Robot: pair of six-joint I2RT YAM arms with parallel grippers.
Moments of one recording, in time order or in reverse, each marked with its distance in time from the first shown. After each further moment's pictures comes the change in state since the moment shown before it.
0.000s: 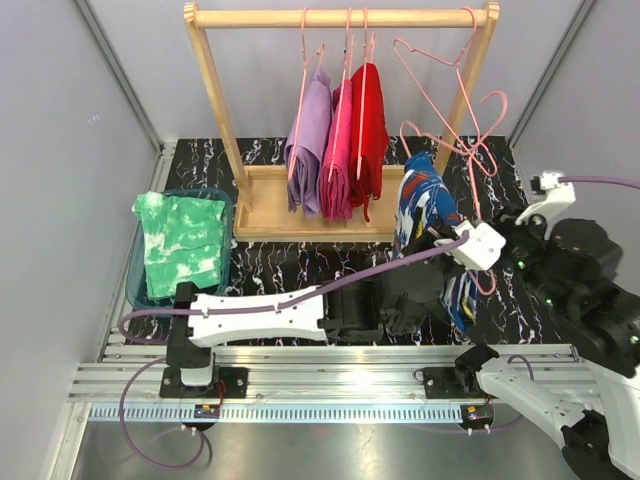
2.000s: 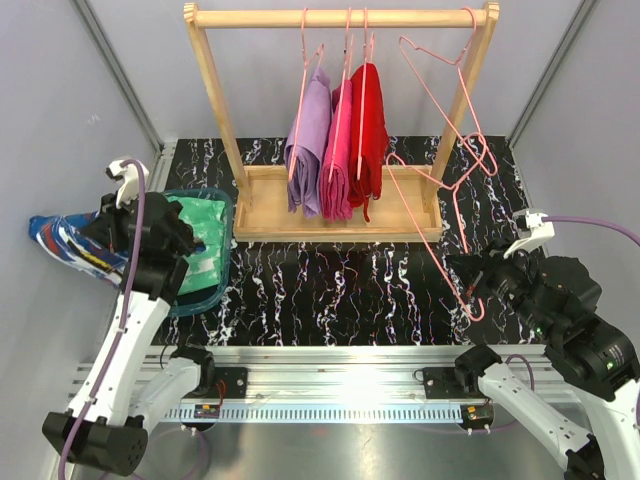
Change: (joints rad) left arm 1.317 -0.921 -0.945 0.045 -0.492 0.249; right arm 0.000 -0.248 -0.402 0.140 -0.105 0.048
